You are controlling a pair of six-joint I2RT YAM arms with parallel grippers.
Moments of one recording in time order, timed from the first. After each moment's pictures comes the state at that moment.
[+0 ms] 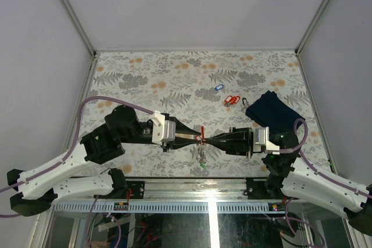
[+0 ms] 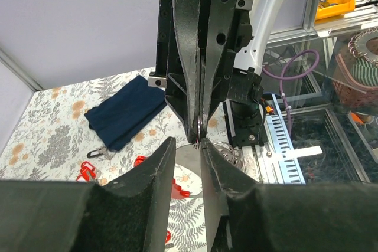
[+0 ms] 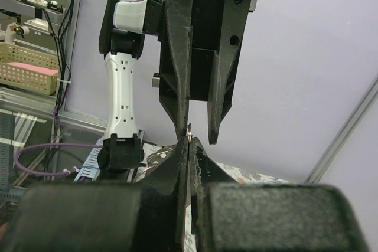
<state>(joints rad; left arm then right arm) -1.09 0.87 1.05 -0.19 0.52 0.22 0.96 0.67 0.46 0.78 -0.64 -0.01</state>
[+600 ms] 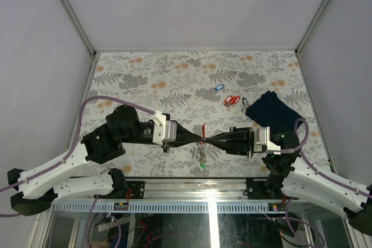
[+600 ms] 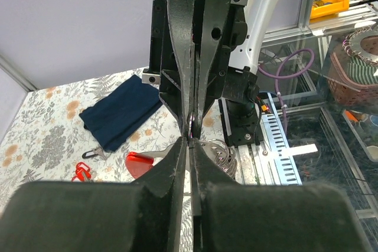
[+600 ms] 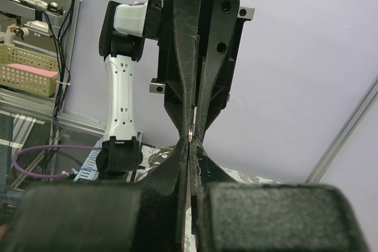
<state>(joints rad) -1.09 0.88 1.05 -0.19 0.53 0.22 0.96 0.67 0.47 0.78 -0.65 0.00</state>
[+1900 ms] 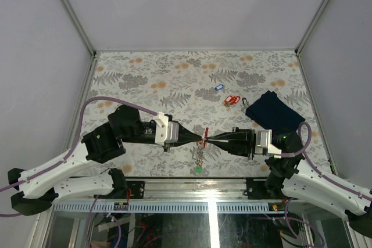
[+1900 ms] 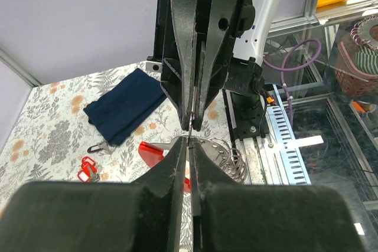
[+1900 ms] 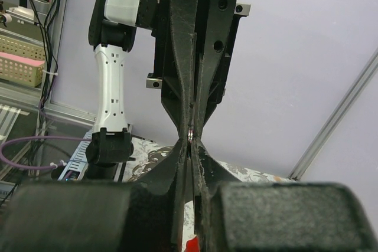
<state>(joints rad) -1.09 0.89 1.07 -0.23 0.53 0.26 0.96 0.62 0.47 0.69 -0.62 -0.07</state>
